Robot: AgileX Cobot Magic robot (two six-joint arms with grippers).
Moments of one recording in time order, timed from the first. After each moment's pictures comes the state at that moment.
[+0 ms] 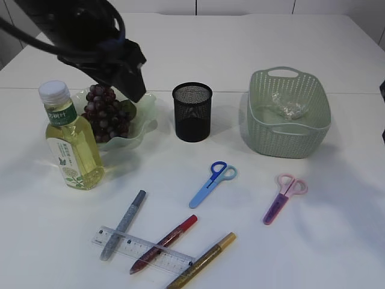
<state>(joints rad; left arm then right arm) -0.62 1.68 -1.57 -0.05 1.08 0.07 0.14 1.29 -1.16 0.02 1.25 0.17</state>
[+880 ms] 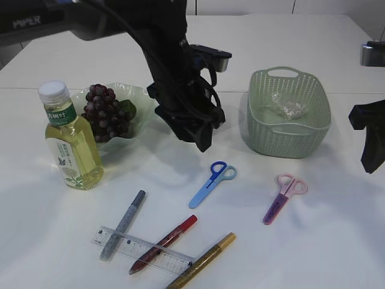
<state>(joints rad) -0.68 2.25 -2.03 -0.14 1.23 0.14 0.14 1.46 -1.16 0.03 1.24 0.14</state>
